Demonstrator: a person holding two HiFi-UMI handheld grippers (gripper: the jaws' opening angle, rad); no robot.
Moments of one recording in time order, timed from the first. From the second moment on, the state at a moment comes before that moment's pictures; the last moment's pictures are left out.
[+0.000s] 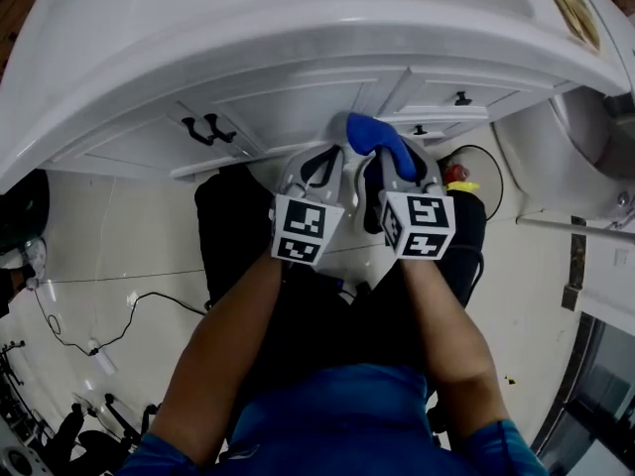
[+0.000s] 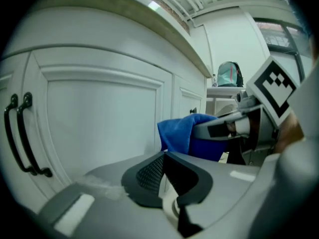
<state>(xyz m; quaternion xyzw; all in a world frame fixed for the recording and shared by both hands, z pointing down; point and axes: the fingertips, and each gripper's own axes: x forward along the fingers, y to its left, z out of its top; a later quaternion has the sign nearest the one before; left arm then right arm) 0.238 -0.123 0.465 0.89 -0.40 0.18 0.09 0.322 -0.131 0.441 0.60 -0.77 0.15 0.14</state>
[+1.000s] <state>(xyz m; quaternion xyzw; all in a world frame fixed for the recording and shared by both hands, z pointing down) 0.257 -0.130 0.454 0.89 -0.43 0.15 0.09 0.343 -0.166 0.370 0.63 -0.77 0.09 0.10</state>
